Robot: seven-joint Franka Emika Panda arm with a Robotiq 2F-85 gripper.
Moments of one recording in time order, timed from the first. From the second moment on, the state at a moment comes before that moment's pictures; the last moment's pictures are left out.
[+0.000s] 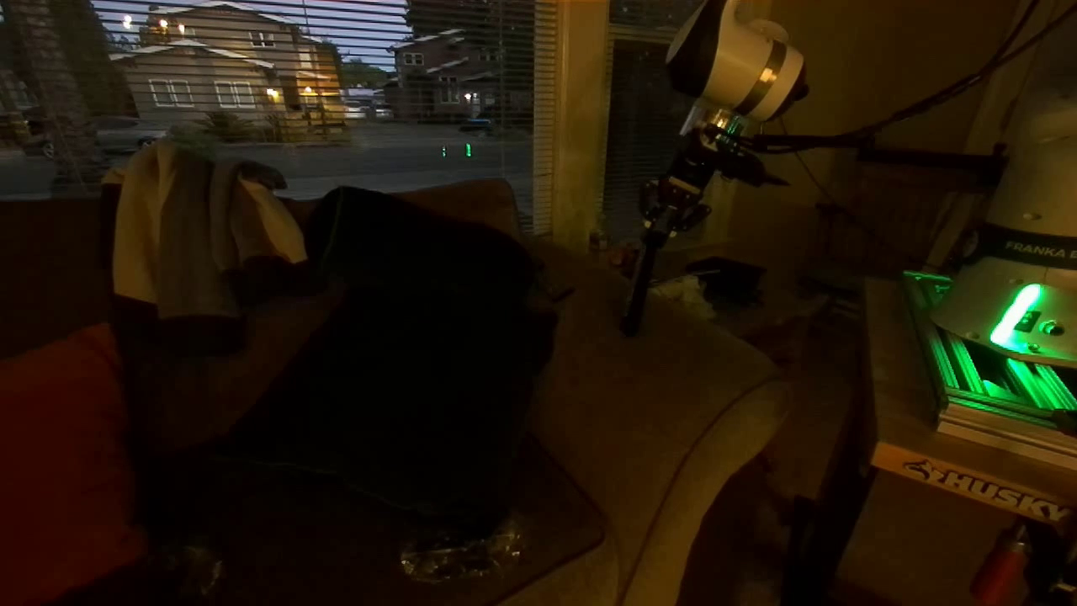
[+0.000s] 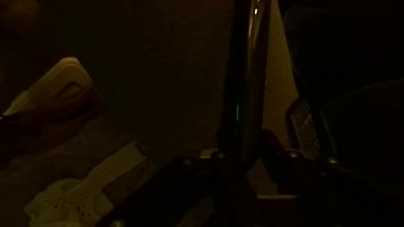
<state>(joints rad) 0.02 0.16 0.12 -2.60 1.20 3.06 -0.09</state>
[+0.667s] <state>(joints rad) 0.01 0.36 0.25 -2.45 1.29 3.38 -0.17</state>
